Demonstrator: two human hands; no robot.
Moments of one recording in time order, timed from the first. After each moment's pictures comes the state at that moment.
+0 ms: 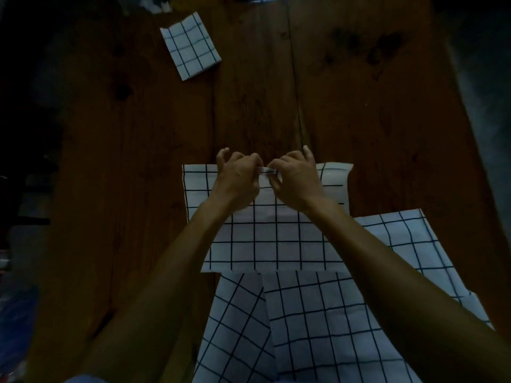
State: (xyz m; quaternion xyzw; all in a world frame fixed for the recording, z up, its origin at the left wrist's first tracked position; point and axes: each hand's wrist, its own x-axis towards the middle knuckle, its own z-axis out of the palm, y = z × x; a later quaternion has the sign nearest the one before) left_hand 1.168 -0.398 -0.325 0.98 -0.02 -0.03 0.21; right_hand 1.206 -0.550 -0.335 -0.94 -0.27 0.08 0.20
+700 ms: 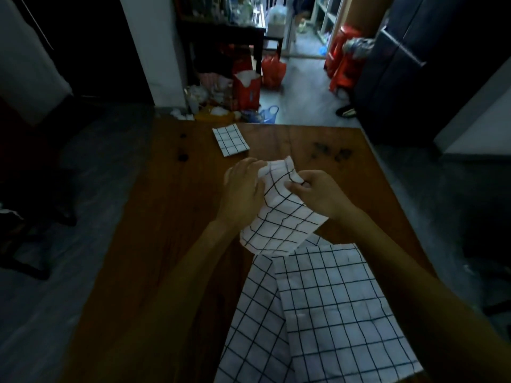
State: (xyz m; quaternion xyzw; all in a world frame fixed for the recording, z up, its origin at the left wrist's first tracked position) left_hand 1.051 -0.361 -0.146 0.92 -0.04 0.25 0.31; right_hand 1.098 -0.540 -0.102 -0.90 -0.21 0.10 0.37
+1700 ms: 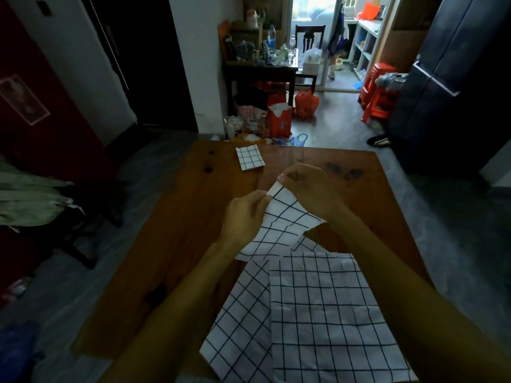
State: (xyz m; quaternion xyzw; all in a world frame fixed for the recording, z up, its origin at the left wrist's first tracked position) left_hand 0.962 -0.441 -0.113 0.89 0.02 0.24 0.39; right_hand 1.058 -0.586 -0.060 -0.84 -0.35 -0.01 0.41
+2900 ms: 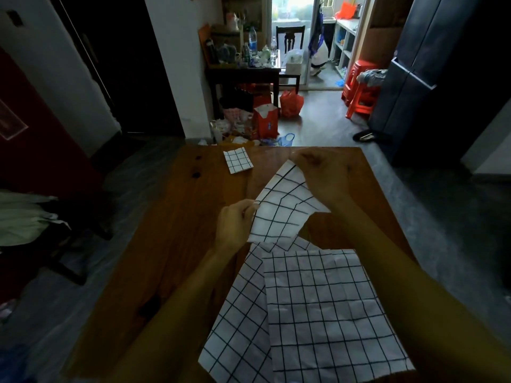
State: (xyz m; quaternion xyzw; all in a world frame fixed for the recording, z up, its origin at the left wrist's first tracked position) left_hand 0.982 -0.437 -0.144 0.90 0.06 0.21 0.38; right_hand 1.073 -0.609 -0.046 -0.78 -0.26 -0.15 0.55
